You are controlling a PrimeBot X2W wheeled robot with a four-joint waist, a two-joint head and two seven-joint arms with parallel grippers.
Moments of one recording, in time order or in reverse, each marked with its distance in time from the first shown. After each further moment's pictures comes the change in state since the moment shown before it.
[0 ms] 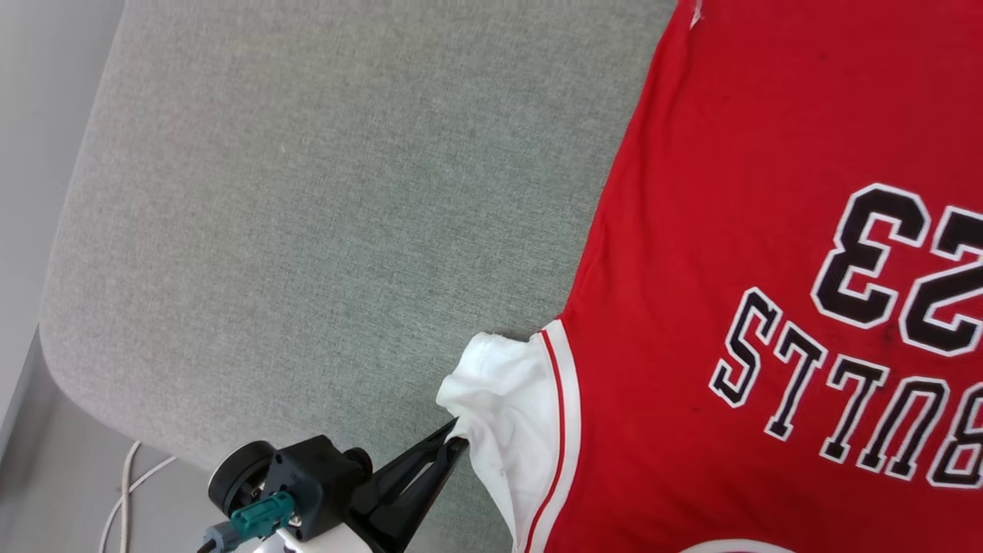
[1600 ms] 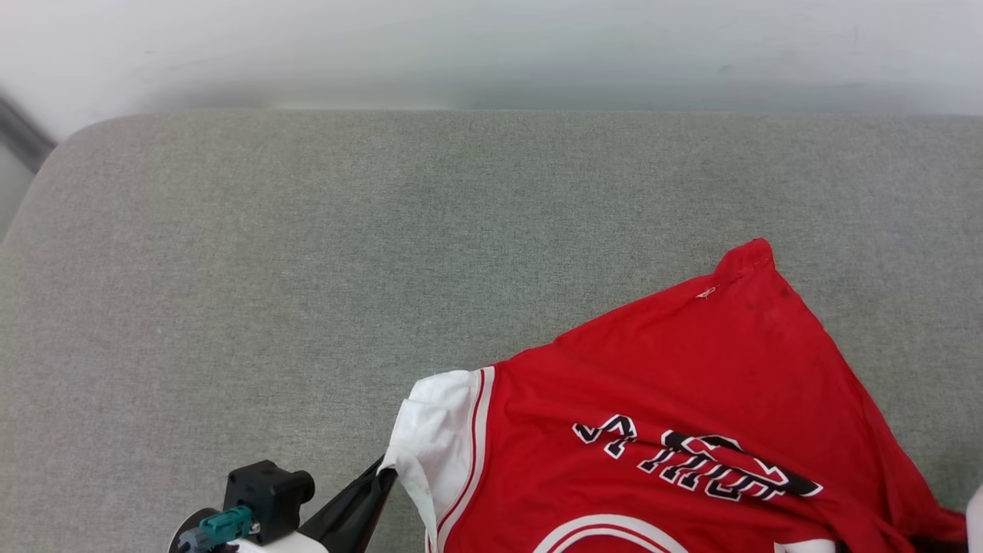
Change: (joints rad) left arm 0.111 -0.007 0.057 0.182 -0.087 0.083 -0.068; right arm 0.952 0.058 0.062 -0.229 0.360 0.000 -0.212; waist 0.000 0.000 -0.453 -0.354
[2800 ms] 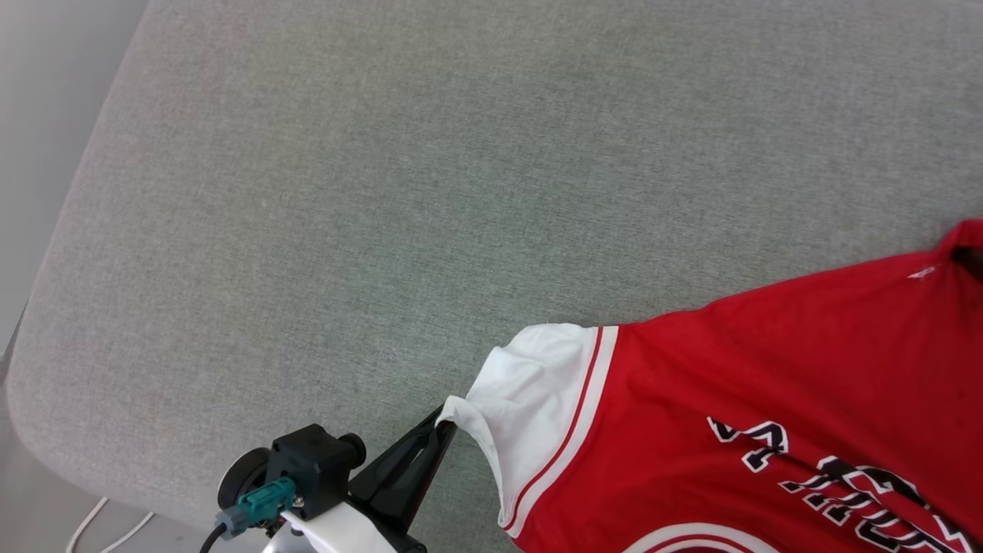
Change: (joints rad) left arm -0.126 -0.059 -0.064 -0.041 0.061 -0.036 -0.024; right arm -0.652 -0.077 0.155 0.235 -0.204 0.000 -0.035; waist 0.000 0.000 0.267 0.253
